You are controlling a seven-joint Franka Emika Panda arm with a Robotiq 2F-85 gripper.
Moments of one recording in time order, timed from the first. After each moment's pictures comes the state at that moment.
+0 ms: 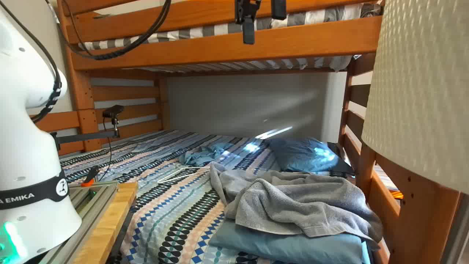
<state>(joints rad) -0.08 -0.32 -0.11 -2.06 -0.23 1.80 -0.28</state>
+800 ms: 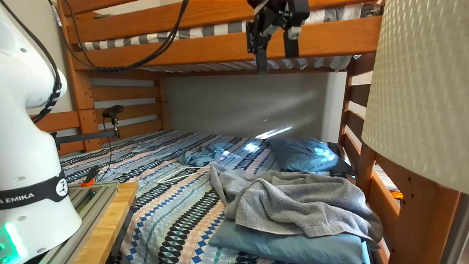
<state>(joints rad) -0.08 -0.28 -0.11 -2.17 -0.22 2.03 -0.22</state>
